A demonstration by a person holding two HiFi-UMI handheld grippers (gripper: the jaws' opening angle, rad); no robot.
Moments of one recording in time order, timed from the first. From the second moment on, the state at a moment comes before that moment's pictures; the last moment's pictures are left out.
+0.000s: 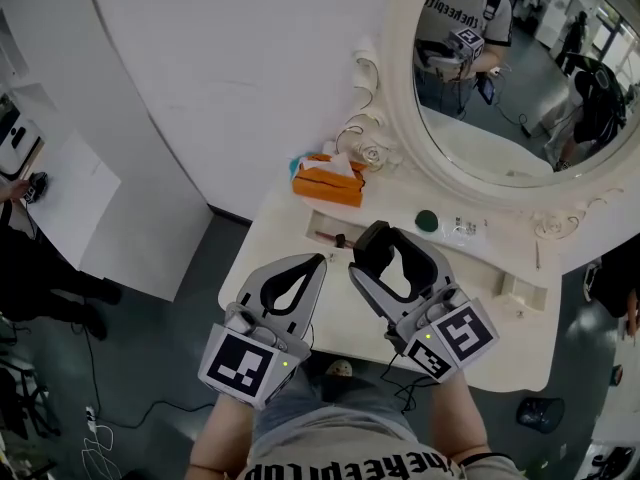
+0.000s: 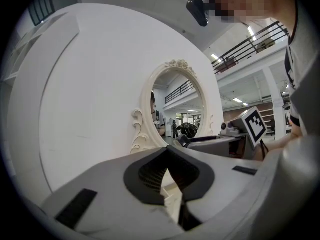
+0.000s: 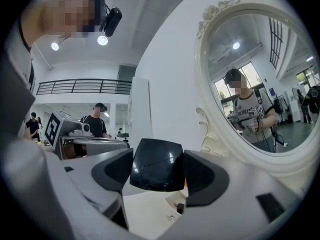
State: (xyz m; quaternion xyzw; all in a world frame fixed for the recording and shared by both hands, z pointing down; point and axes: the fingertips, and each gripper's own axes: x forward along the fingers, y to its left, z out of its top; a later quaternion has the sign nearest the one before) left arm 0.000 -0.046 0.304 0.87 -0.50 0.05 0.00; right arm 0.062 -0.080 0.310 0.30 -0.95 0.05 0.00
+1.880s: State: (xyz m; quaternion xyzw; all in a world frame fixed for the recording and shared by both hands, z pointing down) left arm -0.091 -0.142 0.339 0.93 -0.36 0.08 0.07; right arm -0.024 -0.179 0.414 0.45 -0.88 0.13 0.09
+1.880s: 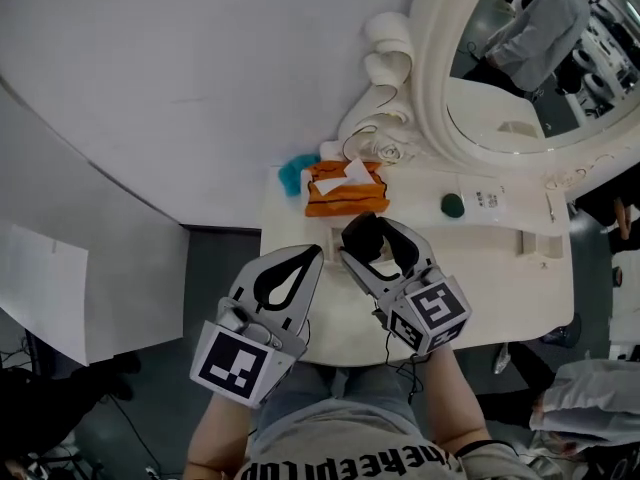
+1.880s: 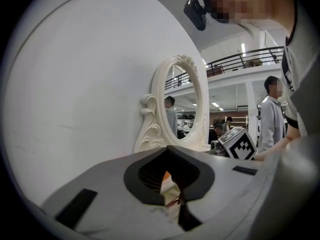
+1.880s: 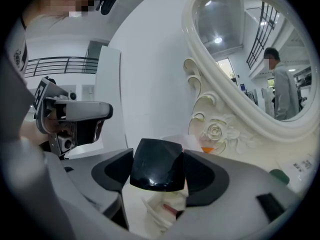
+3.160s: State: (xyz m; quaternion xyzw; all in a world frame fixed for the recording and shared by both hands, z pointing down) left arm -0.117 -0.153 0.364 0.92 -0.36 0.09 0.10; right arm -0.026 -0.191 0.487 0.49 -0.84 0.14 0.17
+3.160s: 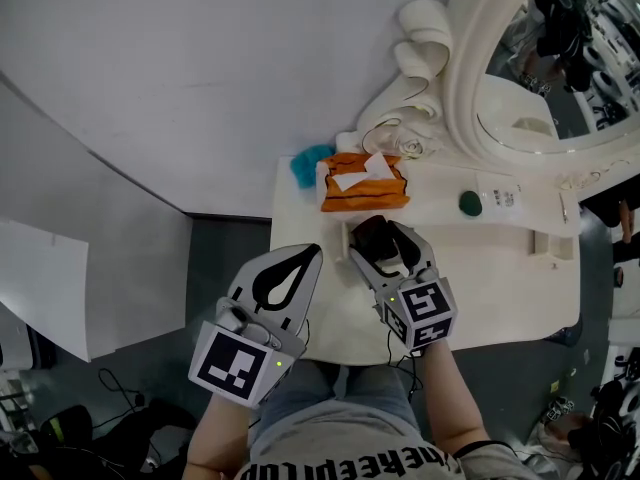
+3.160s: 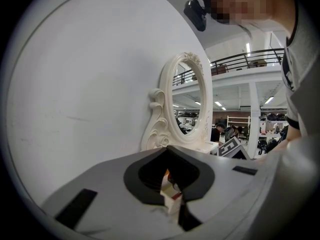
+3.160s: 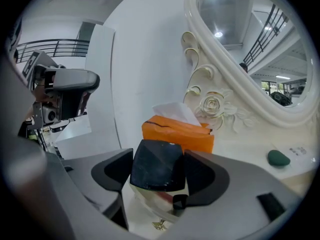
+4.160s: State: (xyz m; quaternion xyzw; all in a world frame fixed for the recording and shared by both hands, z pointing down) left arm -0.104 -0.156 0.356 0.92 -0.37 0.08 0.09; right arm -0.016 -0.192 0.465 0.48 -0.85 0.15 0.13
